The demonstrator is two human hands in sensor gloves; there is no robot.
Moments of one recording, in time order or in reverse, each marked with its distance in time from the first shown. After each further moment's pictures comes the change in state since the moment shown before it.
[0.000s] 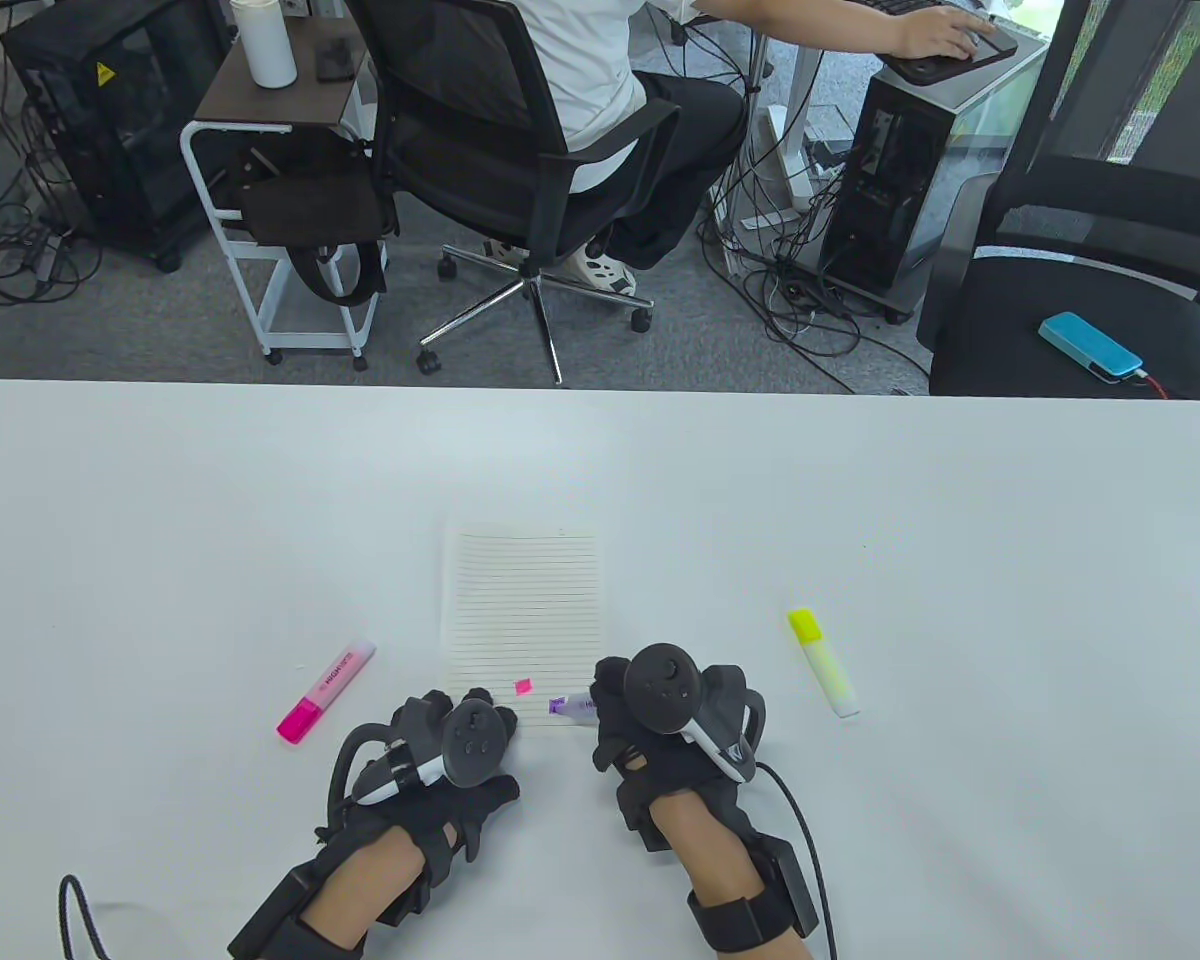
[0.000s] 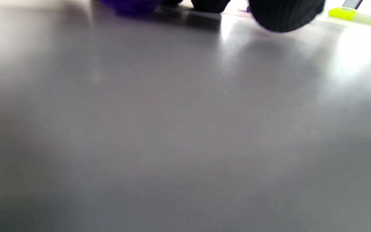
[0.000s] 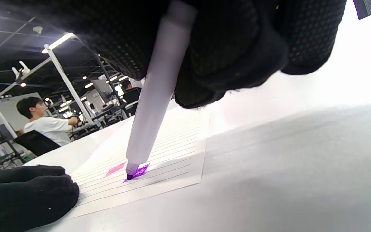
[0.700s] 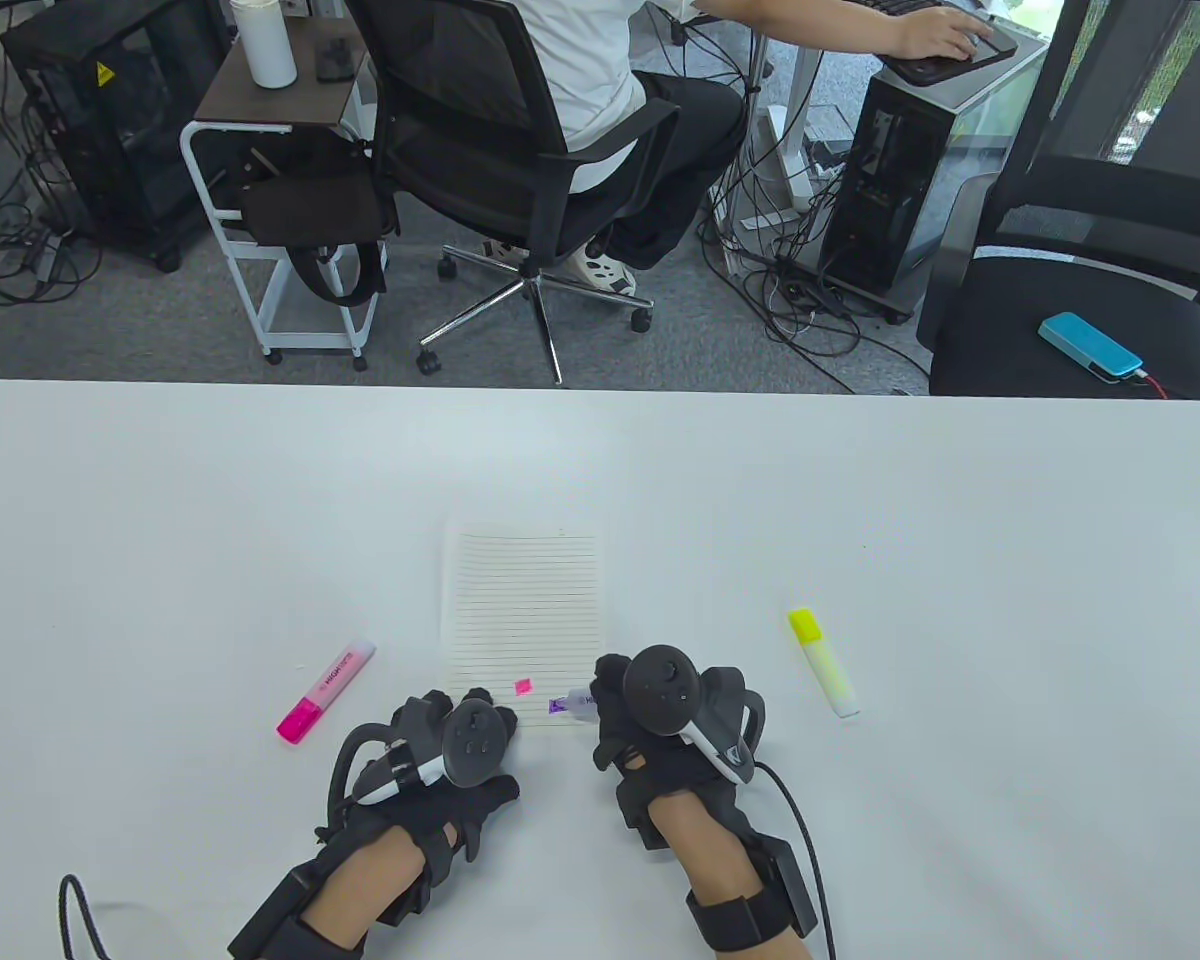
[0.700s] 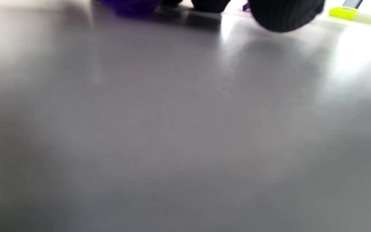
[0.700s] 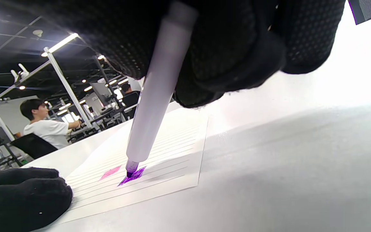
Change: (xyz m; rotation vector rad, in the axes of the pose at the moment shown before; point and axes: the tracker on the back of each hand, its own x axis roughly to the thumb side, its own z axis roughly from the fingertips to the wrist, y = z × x) left_hand 0.000 0.000 0.000 -0.001 0.001 -0.001; right_hand 0.000 0.001 0.000 -0.030 0.003 0.005
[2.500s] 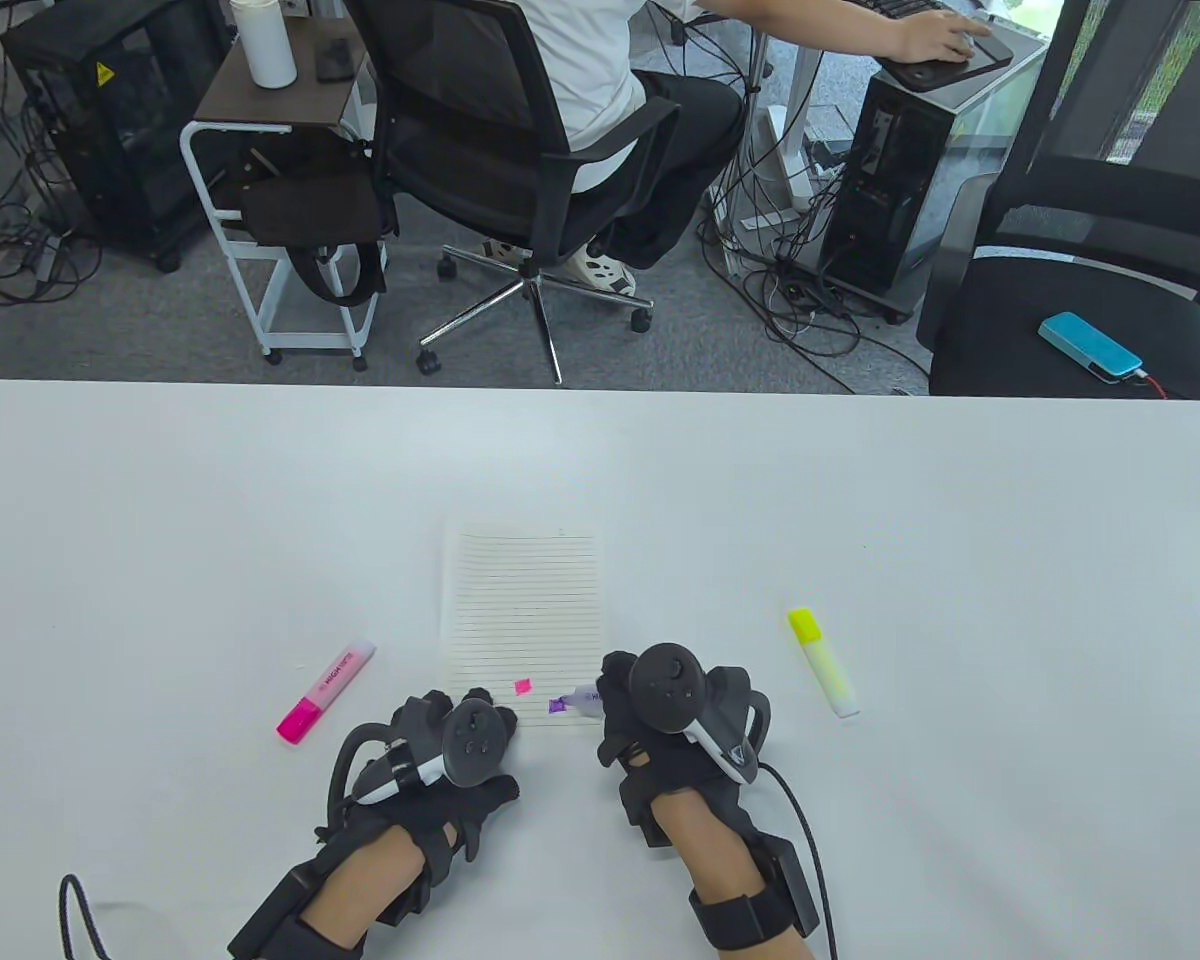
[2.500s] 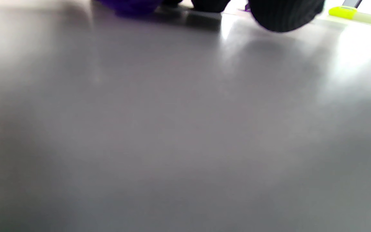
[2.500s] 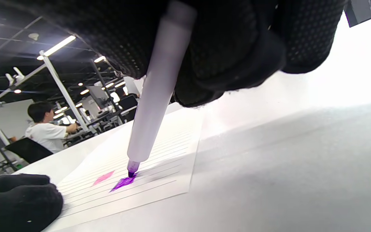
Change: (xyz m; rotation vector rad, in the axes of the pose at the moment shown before) left_hand 0.000 0.000 0.000 -0.002 -0.001 -0.004; right_hand -0.003 0.000 -0.001 -0.003 -0.007 -0.029
